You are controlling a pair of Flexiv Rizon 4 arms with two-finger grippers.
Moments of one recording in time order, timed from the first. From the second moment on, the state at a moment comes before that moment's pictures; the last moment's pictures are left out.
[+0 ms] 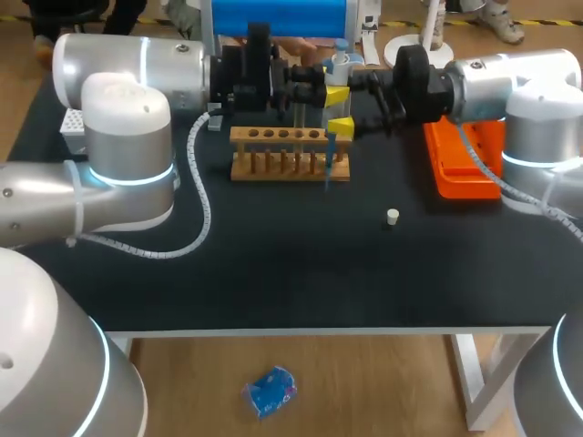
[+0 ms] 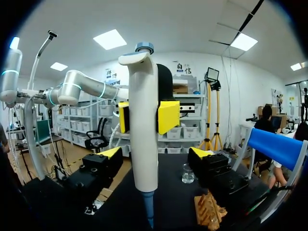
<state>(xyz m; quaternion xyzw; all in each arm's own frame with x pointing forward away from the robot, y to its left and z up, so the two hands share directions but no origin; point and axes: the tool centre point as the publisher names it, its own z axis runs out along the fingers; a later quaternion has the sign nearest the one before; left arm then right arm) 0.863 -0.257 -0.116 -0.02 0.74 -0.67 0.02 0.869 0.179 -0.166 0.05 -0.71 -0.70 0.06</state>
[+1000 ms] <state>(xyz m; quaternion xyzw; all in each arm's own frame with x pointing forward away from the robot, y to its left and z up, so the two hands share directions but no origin) 0.870 -0.255 -0.122 -0.03 0.74 -0.67 0.02 0.865 0.180 -0.164 0.05 -0.70 -0.71 0.06</state>
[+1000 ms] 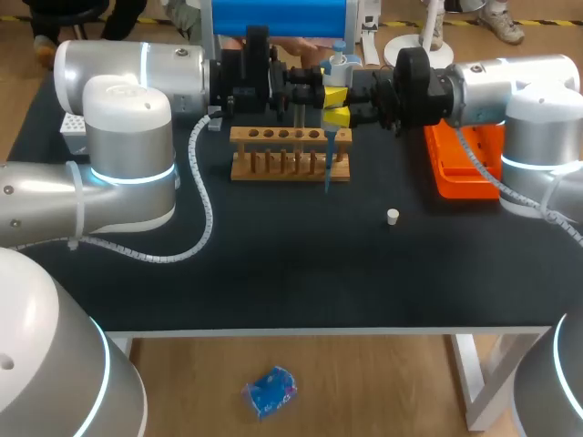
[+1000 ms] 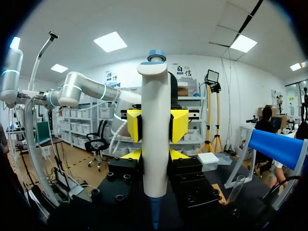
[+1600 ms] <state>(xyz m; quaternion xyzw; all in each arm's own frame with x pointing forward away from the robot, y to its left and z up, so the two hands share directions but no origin) 0.872 -0.259 -0.120 -0.03 0.73 -0.68 0.02 0.864 0.177 -0.167 0.04 -0.70 -0.71 0.06</state>
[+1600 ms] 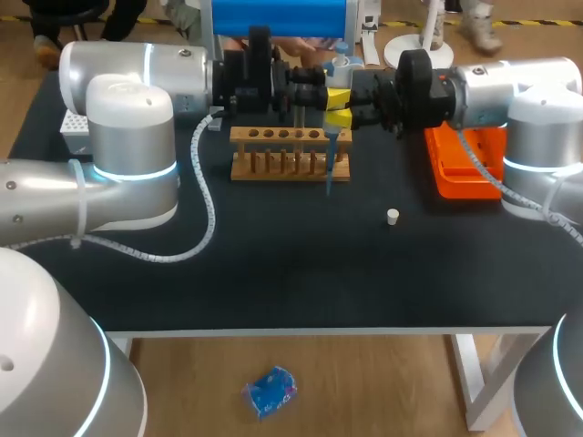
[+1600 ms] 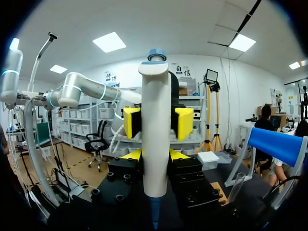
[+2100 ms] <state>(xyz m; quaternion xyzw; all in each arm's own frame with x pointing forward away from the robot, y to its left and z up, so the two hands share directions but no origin) 0.886 -0.225 -0.106 -0.08 0.72 -0.68 0.09 0.879 0.140 -0.171 0.03 -0.70 -0.72 0.03</state>
